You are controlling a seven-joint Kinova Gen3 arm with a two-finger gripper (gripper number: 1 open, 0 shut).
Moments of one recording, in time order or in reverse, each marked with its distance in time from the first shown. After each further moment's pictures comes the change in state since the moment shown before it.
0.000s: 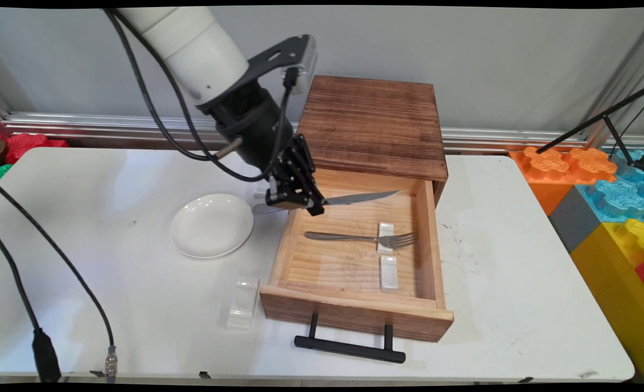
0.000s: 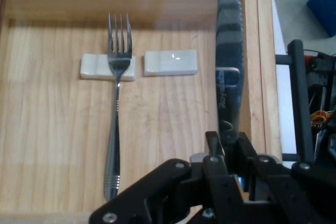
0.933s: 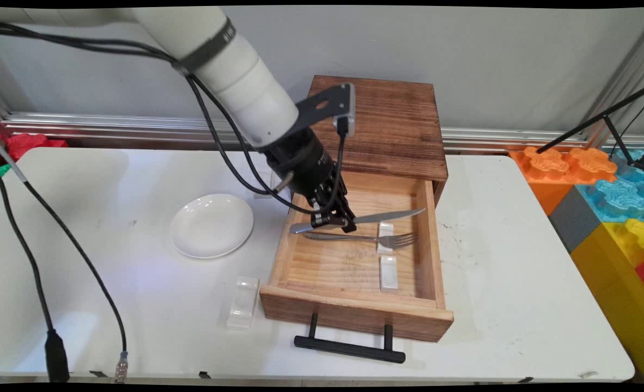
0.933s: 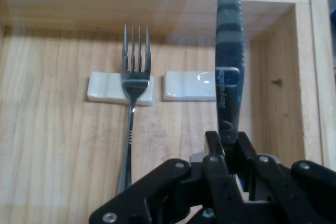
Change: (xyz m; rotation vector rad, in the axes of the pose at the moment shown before) arm 0.006 -0.023 0.083 0.014 0.021 -0.032
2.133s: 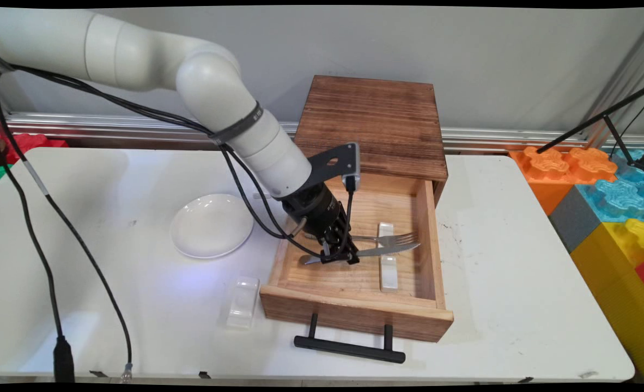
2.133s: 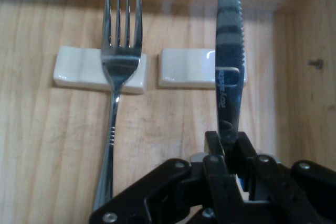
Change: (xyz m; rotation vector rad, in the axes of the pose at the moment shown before) arm -0.034 -0.007 0.086 -0.024 -0.005 -0.018
